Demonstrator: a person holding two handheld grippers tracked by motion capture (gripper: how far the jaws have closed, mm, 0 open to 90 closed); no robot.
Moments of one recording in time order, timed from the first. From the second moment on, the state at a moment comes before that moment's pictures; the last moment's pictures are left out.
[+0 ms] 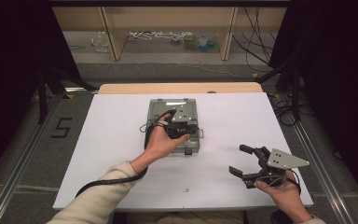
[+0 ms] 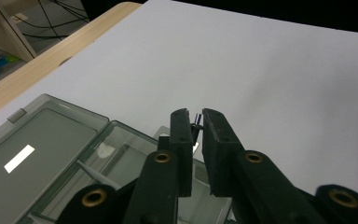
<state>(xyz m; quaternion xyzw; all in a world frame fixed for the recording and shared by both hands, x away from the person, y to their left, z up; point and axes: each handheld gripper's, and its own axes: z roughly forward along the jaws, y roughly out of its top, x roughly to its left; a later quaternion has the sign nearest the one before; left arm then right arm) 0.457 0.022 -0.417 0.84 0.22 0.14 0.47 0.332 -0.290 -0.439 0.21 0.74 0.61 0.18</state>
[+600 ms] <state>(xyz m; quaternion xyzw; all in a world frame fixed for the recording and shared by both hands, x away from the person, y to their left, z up) 0.455 0.024 -0.422 0.86 0.21 0.15 0.44 0.331 -0.290 -0.439 0.21 0.74 0.61 0.18</state>
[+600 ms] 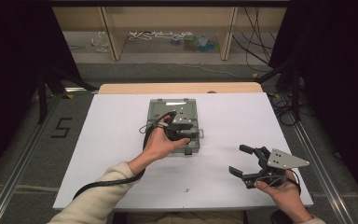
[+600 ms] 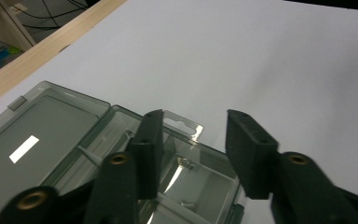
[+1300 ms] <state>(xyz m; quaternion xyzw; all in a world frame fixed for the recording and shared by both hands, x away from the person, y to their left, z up) 0.417 0.031 -0.412 0.88 0.17 0.13 0.43 0.331 -0.290 -0.439 0.21 0.75 0.61 0.17</state>
